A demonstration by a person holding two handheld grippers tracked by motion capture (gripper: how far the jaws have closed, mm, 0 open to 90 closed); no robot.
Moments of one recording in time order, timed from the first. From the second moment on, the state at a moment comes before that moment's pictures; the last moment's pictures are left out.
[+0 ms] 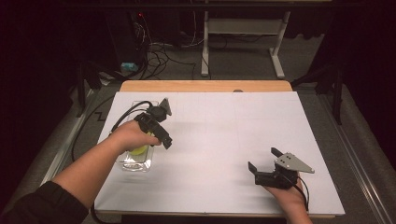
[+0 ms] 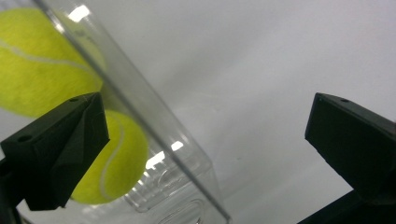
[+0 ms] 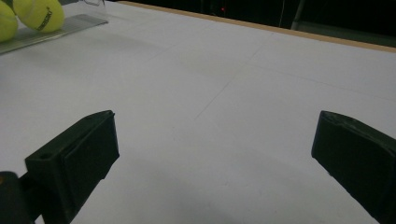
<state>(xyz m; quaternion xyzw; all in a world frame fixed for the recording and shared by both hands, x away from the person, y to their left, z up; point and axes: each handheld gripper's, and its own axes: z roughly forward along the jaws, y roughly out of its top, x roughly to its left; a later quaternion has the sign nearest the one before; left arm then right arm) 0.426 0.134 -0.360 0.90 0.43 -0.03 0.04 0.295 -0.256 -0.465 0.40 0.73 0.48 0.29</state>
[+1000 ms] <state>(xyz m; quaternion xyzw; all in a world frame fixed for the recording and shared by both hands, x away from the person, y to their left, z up) 0.409 0.082 -0.380 0.92 0.39 -0.06 0.07 0.294 -0.257 -0.465 0.40 0.72 0.48 0.29</state>
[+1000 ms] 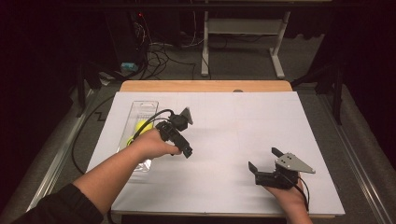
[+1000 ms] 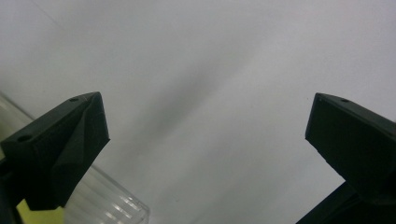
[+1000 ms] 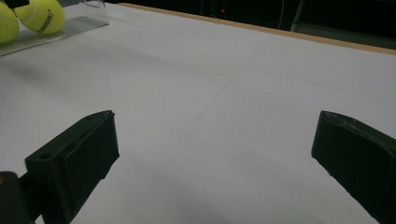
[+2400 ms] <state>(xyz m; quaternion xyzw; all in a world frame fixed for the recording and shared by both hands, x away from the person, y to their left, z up) 0.353 0.098 -0.454 0.86 0.40 0.05 0.31 0.292 -0.257 -0.464 0.40 0.72 0.48 0.29</state>
